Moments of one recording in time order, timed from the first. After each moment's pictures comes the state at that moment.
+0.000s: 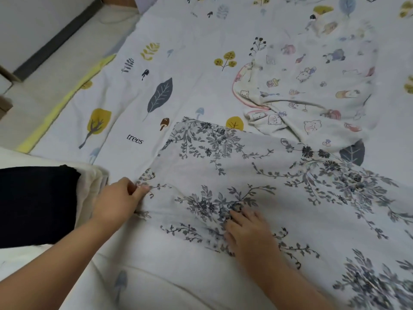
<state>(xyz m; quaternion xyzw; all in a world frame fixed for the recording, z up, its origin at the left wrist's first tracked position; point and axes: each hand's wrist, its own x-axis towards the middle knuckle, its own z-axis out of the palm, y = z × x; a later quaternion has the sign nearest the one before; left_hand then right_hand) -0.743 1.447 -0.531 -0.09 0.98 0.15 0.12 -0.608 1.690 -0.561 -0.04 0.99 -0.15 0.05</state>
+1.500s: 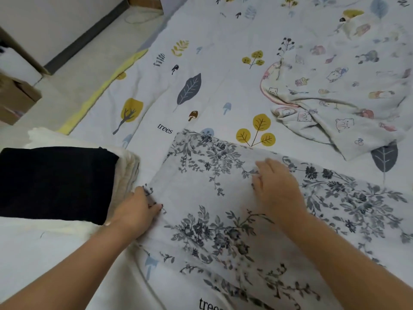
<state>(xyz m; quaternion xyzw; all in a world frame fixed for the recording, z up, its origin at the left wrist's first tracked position) -0.701 1.402 -0.541 -0.10 0.96 0.10 0.23 -0.668 1.685 -0.542 0.05 0.99 -0.16 -0.05</state>
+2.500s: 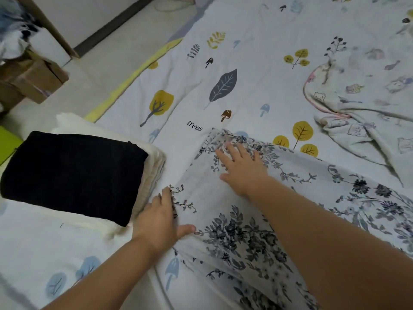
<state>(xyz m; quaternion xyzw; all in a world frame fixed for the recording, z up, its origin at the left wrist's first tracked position) -0.689 1.395 -0.549 -0.05 0.97 0.03 0.25 -0.780 1.592 -0.571 -0.12 0.96 -0.06 0.24</state>
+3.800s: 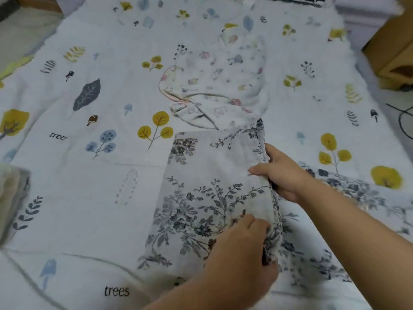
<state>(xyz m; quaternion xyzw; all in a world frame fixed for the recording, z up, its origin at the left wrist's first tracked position) -0.509 1.687 -0.445 0.38 0.83 0.35 0.21 -0.559 1.859 -0.446 0.32 0.66 -0.68 0.10</state>
